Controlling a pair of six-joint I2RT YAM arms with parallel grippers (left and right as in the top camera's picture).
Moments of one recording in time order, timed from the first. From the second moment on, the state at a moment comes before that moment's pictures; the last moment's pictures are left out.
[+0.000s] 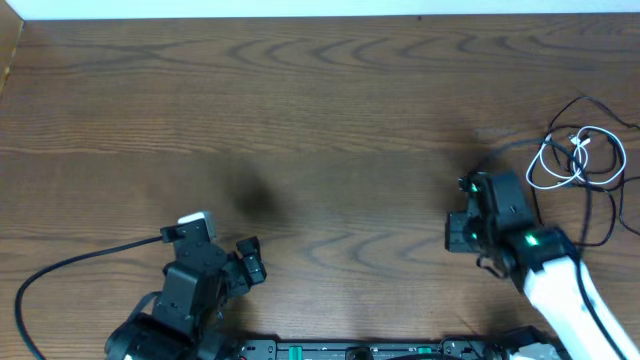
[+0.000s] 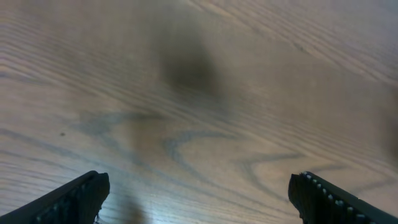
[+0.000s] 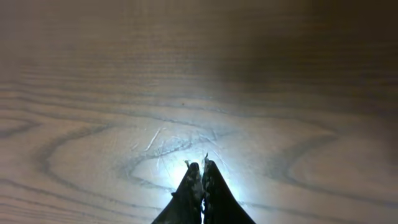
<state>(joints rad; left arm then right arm) -0.44 0.49 0.71 -1.08 -0.20 -0.67 0.28 1.02 0.64 -0.72 -0.04 0.32</state>
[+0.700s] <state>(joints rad) -0.44 0.50 0.71 -1.08 -0.23 -0.67 0.28 0.57 0.61 -0.86 0.06 0.34</state>
